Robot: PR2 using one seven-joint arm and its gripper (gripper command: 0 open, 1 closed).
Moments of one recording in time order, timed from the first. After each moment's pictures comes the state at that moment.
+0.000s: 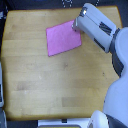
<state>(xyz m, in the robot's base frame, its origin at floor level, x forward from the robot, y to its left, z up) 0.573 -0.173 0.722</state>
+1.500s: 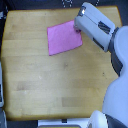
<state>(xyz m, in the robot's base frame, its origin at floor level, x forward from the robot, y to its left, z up) 0.575 -0.163 0.728</state>
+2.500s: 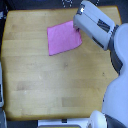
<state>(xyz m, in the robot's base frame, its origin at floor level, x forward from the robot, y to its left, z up) 0.575 -0.152 0.743</state>
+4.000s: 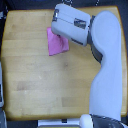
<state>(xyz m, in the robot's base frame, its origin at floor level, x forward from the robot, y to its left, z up) 0.545 0.022 0.781</state>
